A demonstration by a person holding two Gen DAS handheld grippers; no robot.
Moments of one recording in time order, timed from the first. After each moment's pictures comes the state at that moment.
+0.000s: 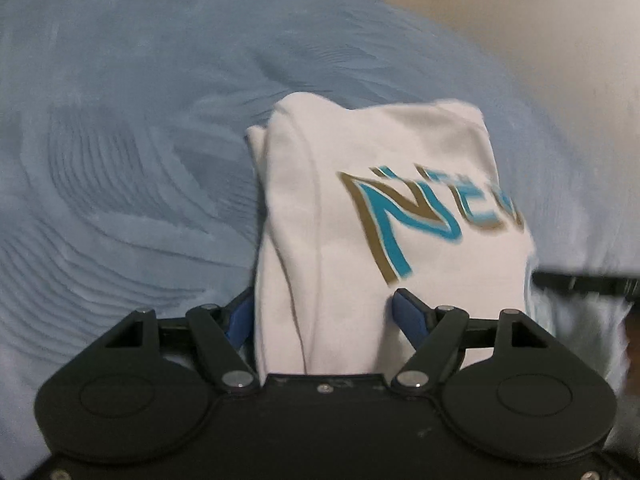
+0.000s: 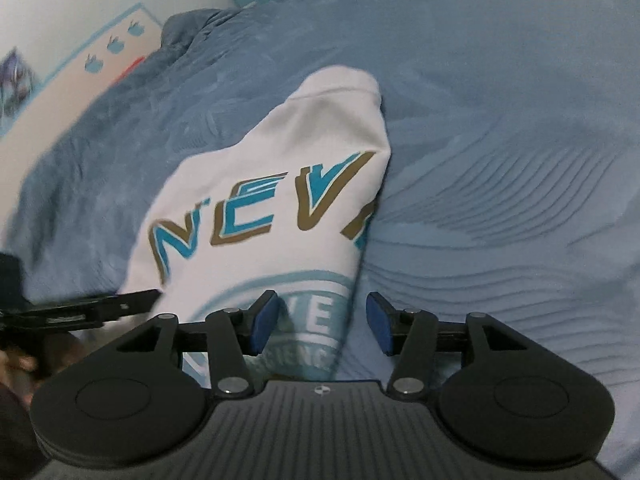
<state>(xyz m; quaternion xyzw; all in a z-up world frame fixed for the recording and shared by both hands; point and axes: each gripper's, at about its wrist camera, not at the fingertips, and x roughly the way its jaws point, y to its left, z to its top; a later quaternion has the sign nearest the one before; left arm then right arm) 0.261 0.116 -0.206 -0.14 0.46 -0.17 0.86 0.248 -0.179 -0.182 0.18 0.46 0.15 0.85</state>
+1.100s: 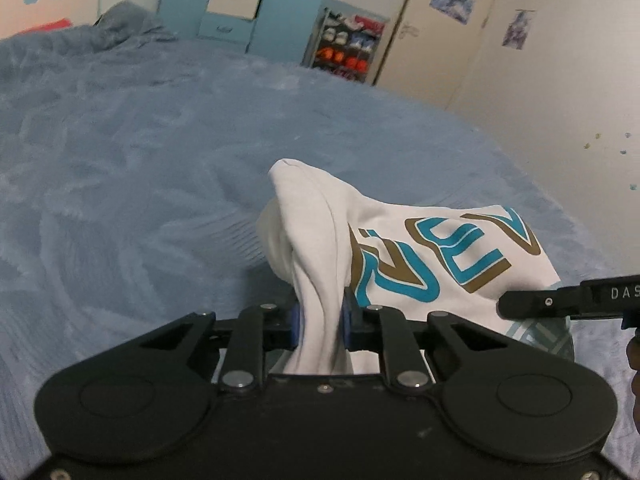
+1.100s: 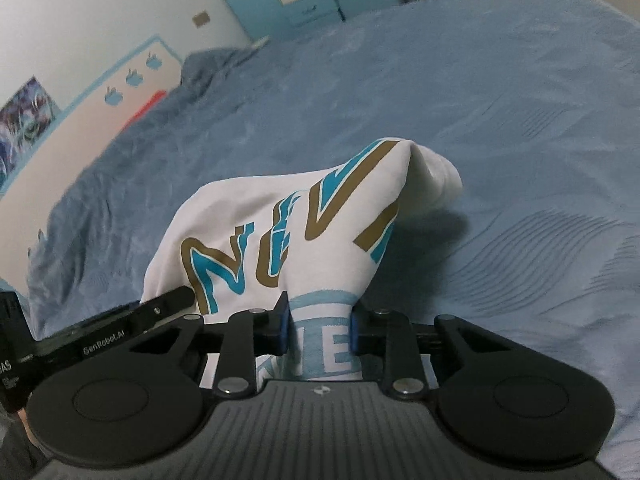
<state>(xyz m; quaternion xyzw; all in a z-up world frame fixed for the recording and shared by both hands) 0.214 0.048 -0.112 -0.11 0.33 -0.13 0.93 0.233 -0.177 -0.088 0.17 0.41 0.14 0.88</state>
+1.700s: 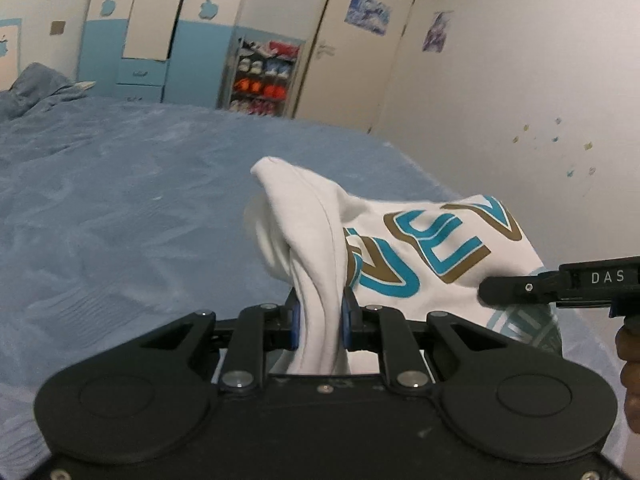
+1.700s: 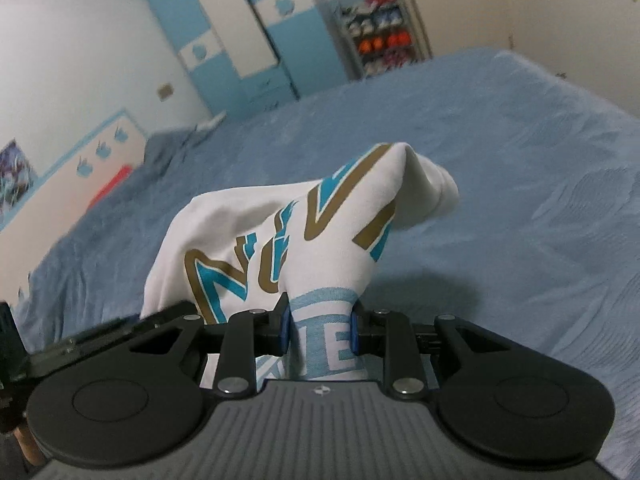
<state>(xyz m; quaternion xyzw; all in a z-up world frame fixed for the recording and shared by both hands) 0.224 -0.111 -0.049 -0.08 0.28 -0.22 0.93 0.196 -0.300 -0.023 0.18 0.33 0.06 0.92</state>
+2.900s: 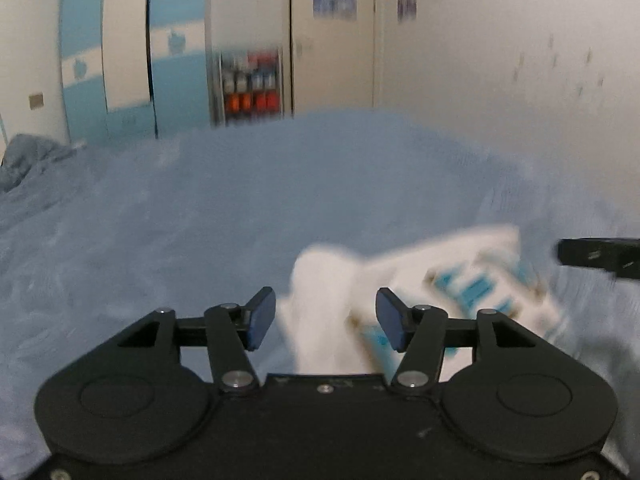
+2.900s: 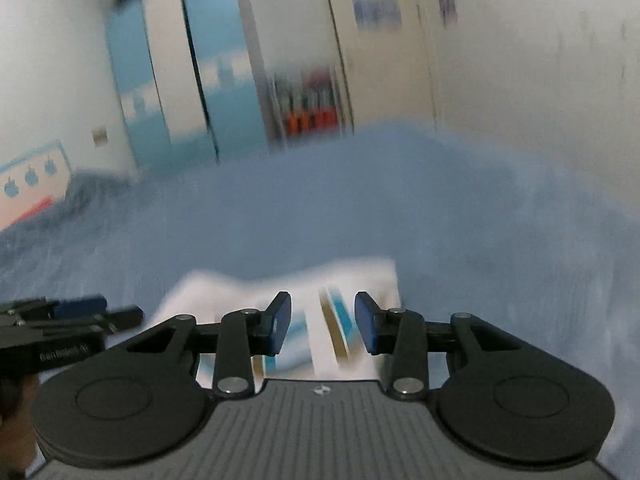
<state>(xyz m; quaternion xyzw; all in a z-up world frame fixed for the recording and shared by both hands) 0.217 -0.185 -0.137 0.04 0.23 -0.21 0.95 0.171 -0.297 -0.132 0.09 0.17 -0.07 0.98</state>
